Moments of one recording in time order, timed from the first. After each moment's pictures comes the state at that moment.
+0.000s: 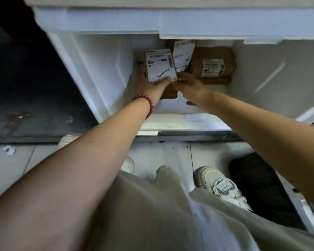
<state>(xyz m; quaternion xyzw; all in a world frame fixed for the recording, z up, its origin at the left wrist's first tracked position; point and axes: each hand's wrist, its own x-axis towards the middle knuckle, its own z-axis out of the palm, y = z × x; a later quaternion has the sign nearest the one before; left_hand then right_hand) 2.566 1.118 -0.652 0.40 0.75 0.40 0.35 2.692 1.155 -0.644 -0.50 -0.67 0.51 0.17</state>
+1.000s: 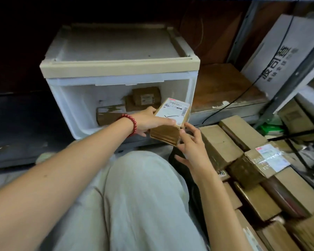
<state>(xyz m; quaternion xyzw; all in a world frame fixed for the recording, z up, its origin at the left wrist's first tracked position) 2.728 0.958 -0.503 0.61 0.64 0.13 0.45 2.872 0.896 -0.549 -0.59 -0.36 0.56 0.46</state>
